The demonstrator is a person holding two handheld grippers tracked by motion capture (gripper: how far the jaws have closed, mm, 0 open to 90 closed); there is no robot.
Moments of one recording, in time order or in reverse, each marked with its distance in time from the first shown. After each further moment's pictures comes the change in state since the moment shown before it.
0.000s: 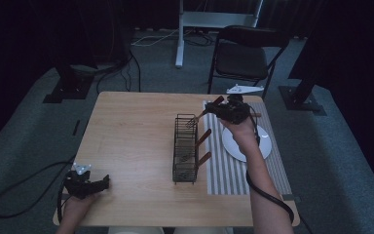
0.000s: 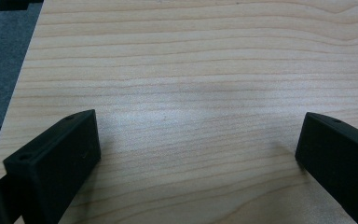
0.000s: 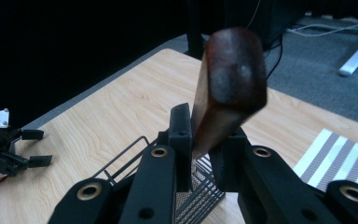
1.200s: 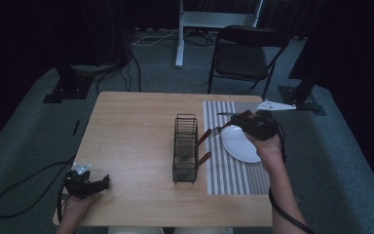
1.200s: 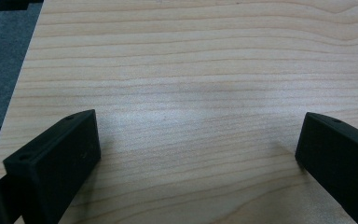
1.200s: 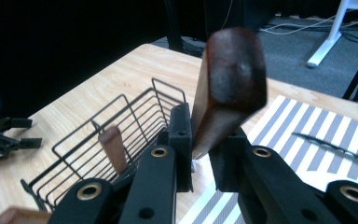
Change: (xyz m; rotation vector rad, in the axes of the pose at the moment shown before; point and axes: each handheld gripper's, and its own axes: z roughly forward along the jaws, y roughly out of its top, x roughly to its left) left arm 0.000 0.000 0.000 -0.001 0.000 -0.001; right arm -0.015 -0.051 -0.067 -0.028 -0.077 0.044
